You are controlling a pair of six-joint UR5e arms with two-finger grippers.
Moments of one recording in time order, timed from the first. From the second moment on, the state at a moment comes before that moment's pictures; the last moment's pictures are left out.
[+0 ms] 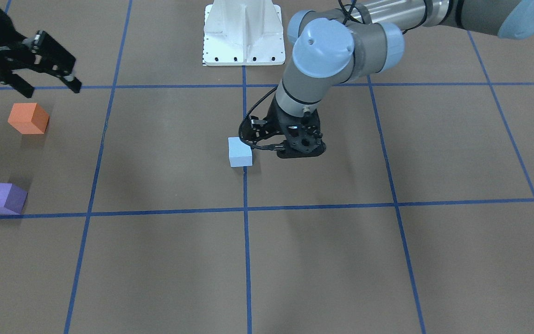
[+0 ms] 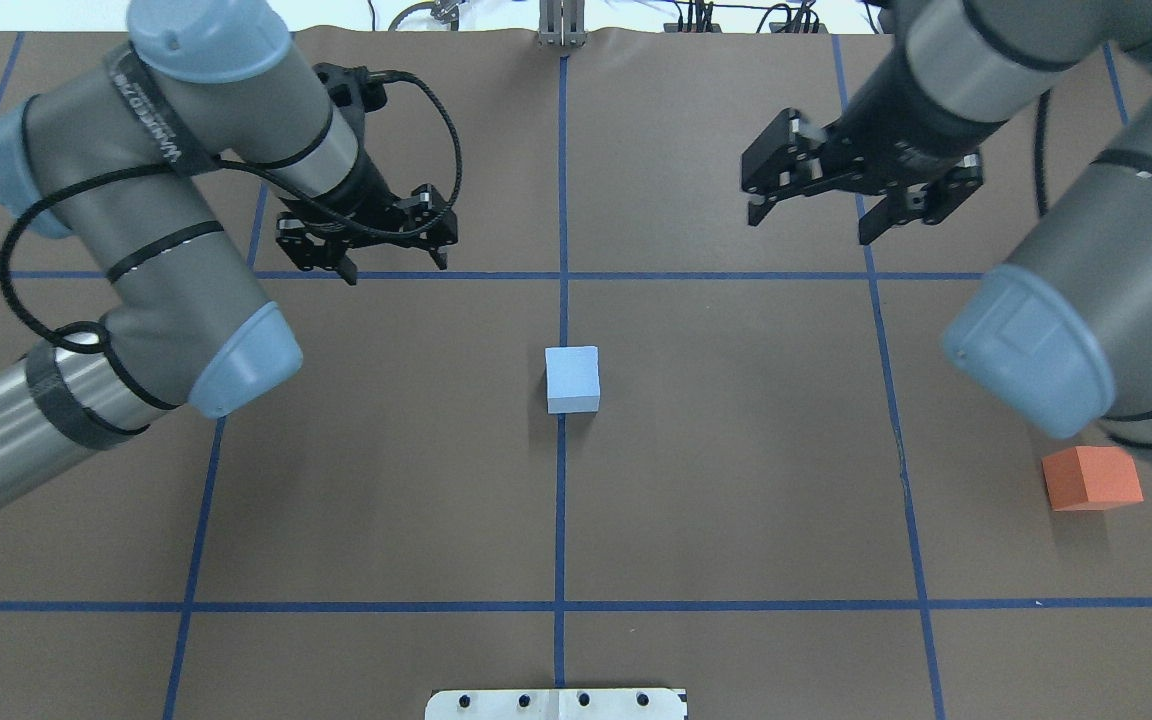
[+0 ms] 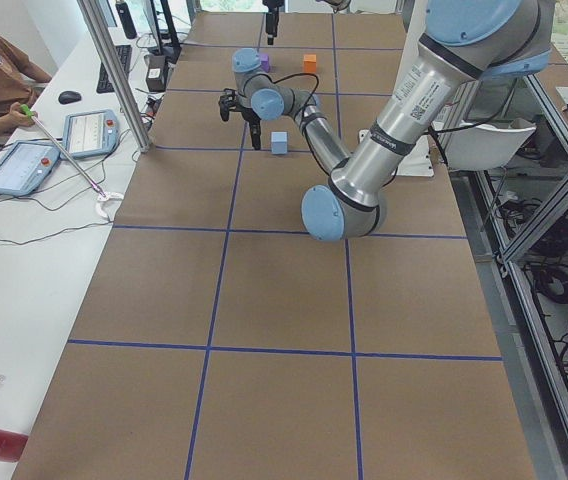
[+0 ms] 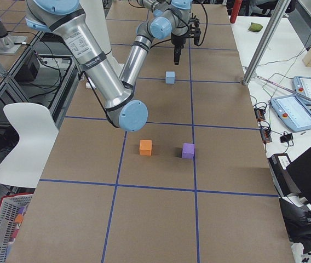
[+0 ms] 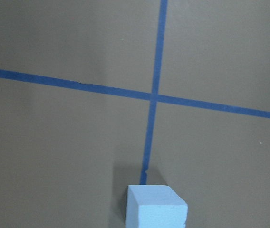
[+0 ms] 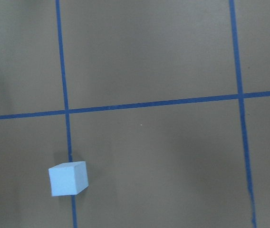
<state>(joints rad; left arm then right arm) -0.81 -2.19 -1.76 -1.53 -2.18 -1.10 0.84 -0.89 2.06 -1.98 2.16 1.08</state>
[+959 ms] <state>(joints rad) -1.11 -1.79 -1.96 -1.44 -2.18 -0.50 0.48 -0.74 1.59 -1.62 1.83 1.22</state>
